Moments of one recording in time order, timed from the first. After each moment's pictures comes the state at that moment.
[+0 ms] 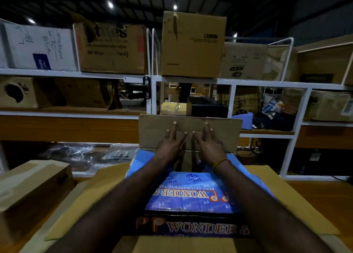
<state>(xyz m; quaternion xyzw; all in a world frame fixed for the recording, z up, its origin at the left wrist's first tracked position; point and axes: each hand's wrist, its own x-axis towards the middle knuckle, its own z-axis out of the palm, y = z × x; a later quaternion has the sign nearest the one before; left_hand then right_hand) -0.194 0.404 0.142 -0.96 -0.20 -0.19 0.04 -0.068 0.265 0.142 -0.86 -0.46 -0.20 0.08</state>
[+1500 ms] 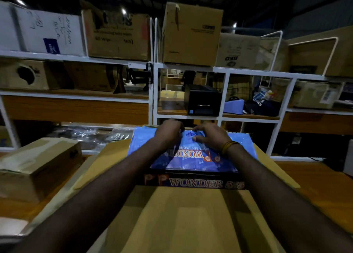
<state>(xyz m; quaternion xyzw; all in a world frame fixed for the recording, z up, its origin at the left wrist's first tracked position) -0.296 0.311 0.177 -0.95 -0.20 -0.22 -0.05 -0.156 0.174 0.172 -0.83 -0.52 -0.11 0.18</state>
